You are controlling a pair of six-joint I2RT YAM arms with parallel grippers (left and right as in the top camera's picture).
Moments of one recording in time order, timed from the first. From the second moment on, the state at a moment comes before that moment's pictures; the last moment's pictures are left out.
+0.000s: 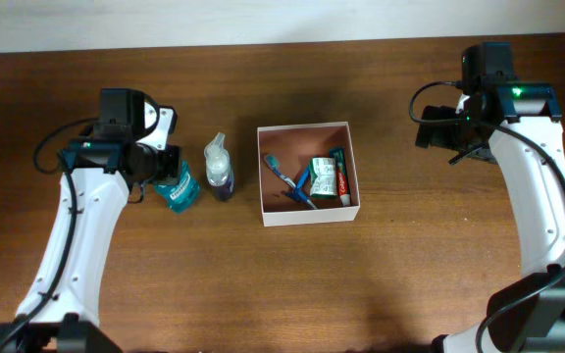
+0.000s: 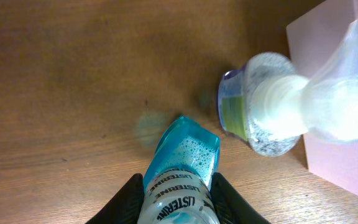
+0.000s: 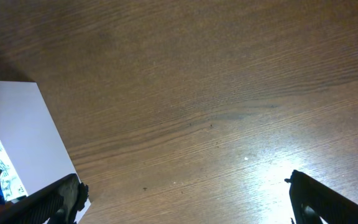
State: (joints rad) left arm -0.03 1.55 1.34 -0.92 0.07 0.10; right arm -0.04 1.69 1.63 -1.19 0.11 0.26
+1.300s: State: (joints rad) left arm -0.37 1.29 1.59 -0.75 0.23 0.05; right arm -0.04 1.69 1.63 -1.19 0.11 0.26
